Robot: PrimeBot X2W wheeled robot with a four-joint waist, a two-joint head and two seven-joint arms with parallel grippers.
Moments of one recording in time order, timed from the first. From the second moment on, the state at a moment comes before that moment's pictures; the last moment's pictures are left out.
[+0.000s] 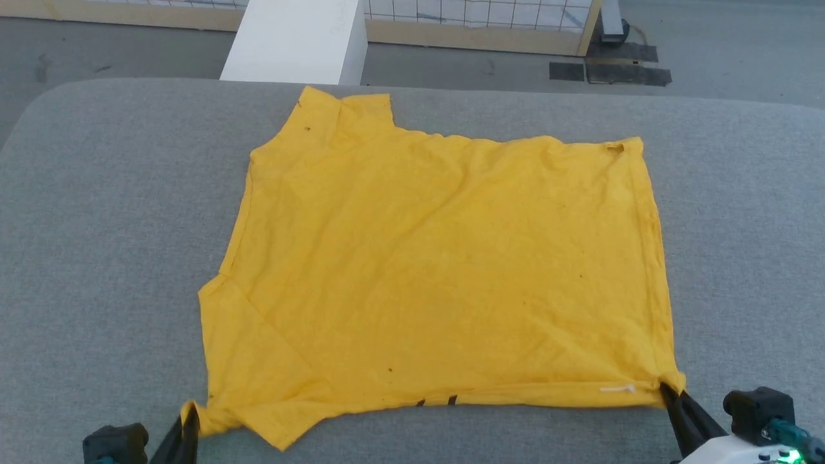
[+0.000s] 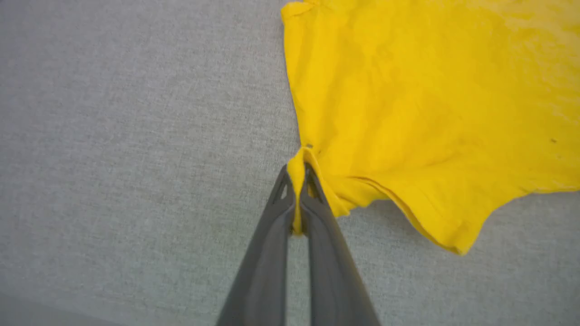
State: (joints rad) left arm 0.24 0.45 -0.21 -0.03 -0.57 0.15 0.02; right arm 0.22 -0.13 -0.04 -0.04 0.17 0.13 0.19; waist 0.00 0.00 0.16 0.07
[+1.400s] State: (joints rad) left arm -0.55 0.43 -0.26 0.53 -0.44 -0.07 0.21; right arm -0.29 -0.16 -0.05 0.20 0.19 0.13 0.38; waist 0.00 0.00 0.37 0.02
